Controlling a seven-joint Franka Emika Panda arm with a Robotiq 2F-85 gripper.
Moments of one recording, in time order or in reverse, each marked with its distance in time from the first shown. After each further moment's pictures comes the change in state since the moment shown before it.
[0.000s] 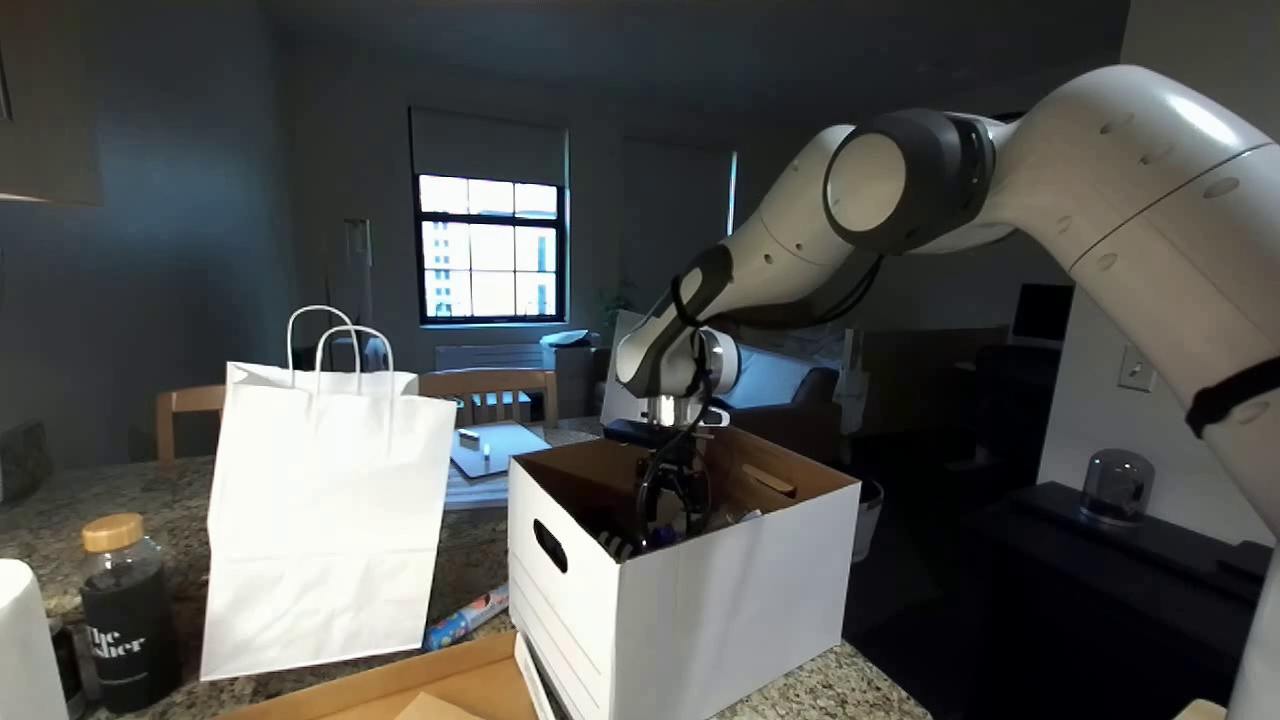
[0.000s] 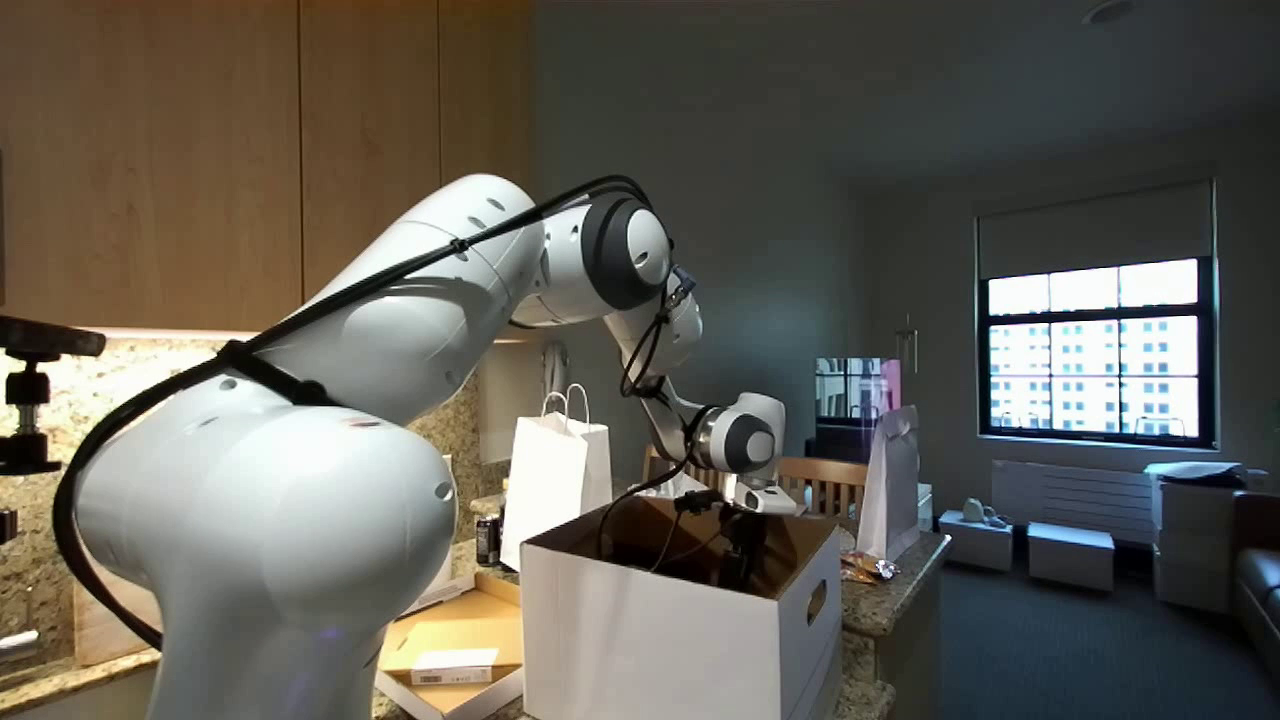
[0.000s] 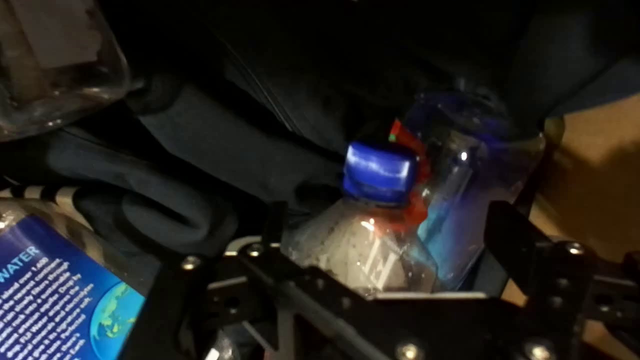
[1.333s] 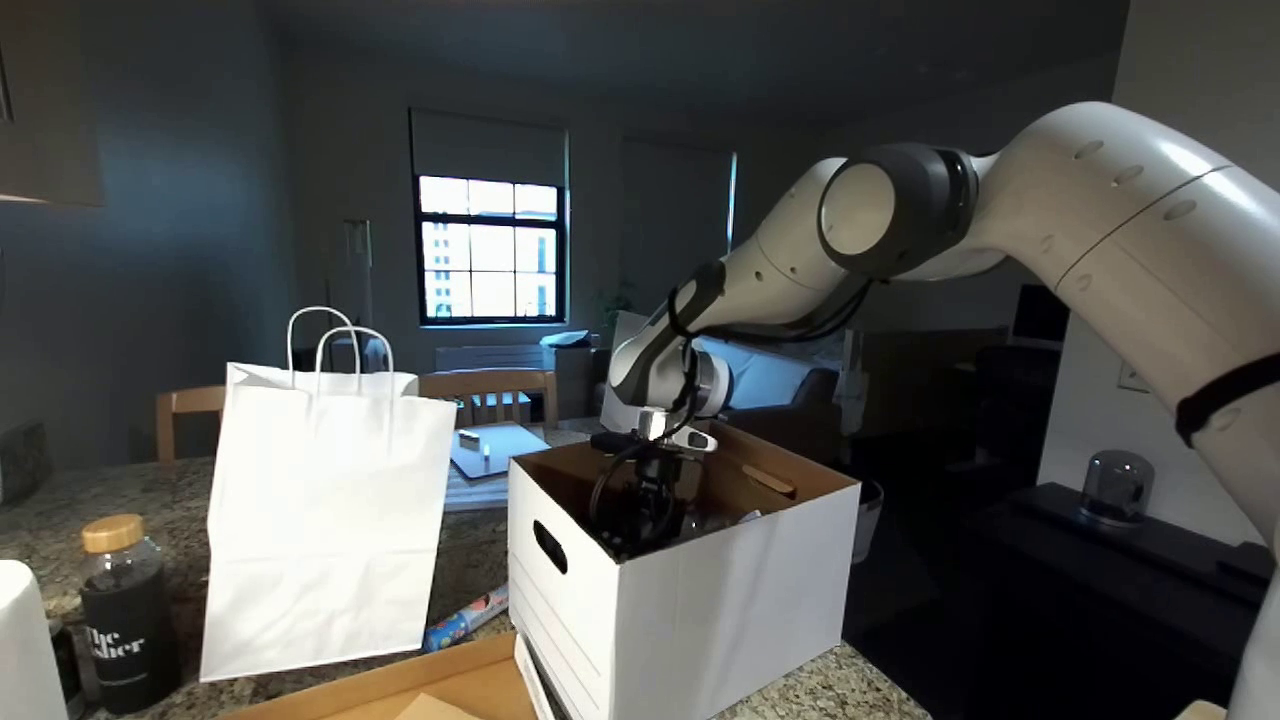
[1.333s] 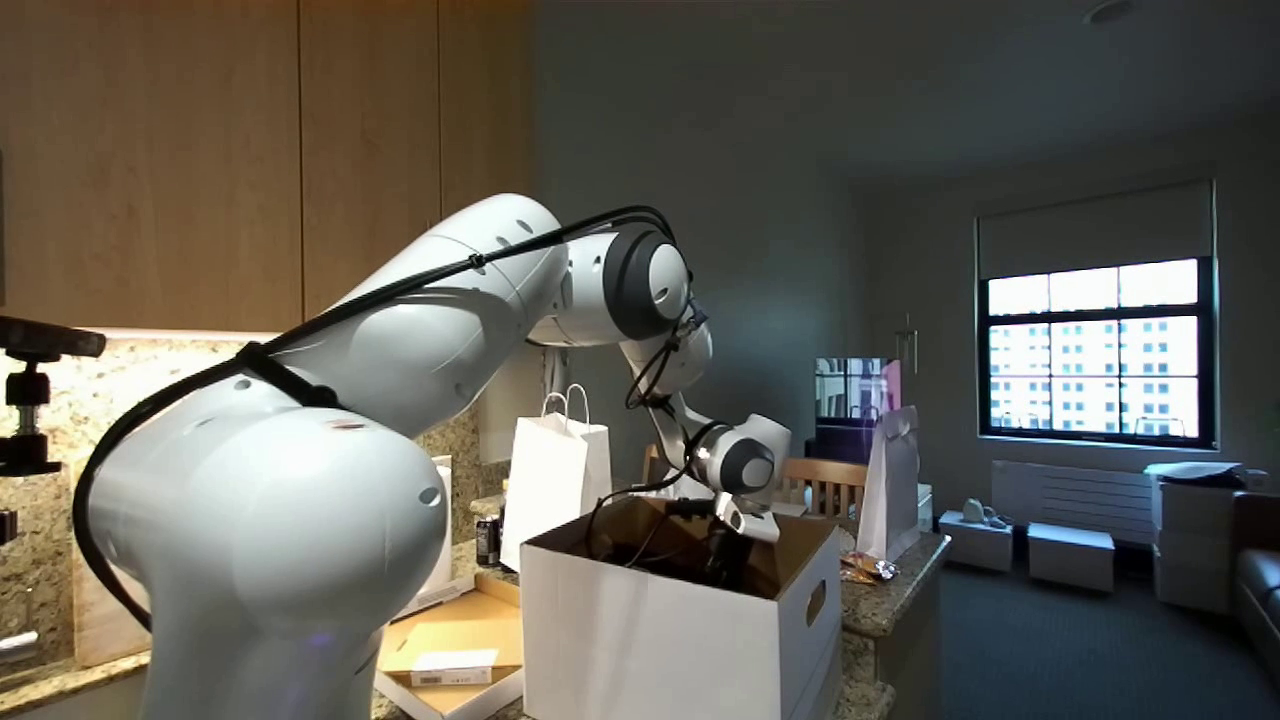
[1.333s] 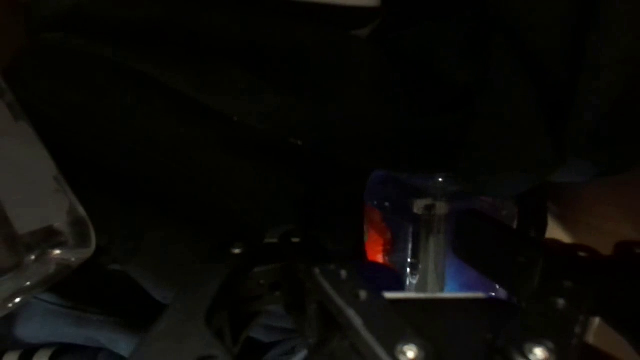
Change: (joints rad) arm -0.075 0.082 0.109 0.069 0.132 -0.042 0.089
